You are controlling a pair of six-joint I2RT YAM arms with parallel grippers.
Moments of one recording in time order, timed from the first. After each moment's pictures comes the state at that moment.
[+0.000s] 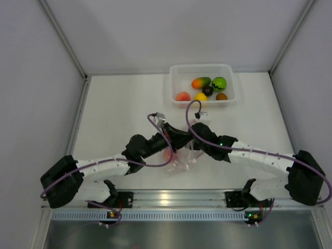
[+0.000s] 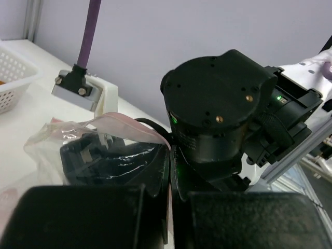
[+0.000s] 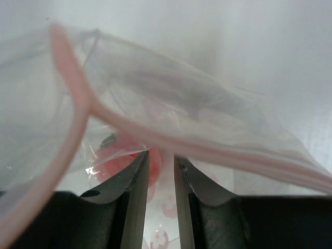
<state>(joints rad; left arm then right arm) -0.95 1.24 0.51 1.01 0.24 -0.58 0.95 1.28 0.79 -0.22 0.32 0.83</state>
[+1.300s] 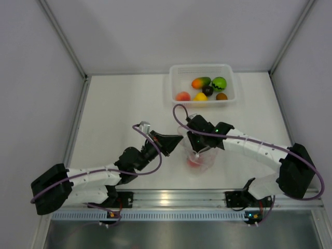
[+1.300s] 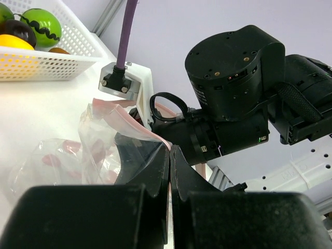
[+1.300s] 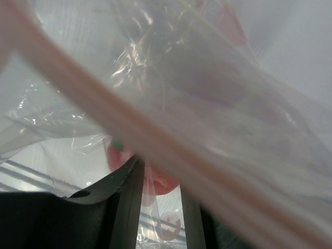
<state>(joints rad) -1.04 1.09 0.32 1.02 -0.18 -0.71 0.86 1.38 1.01 -0.73 0.15 0.43</state>
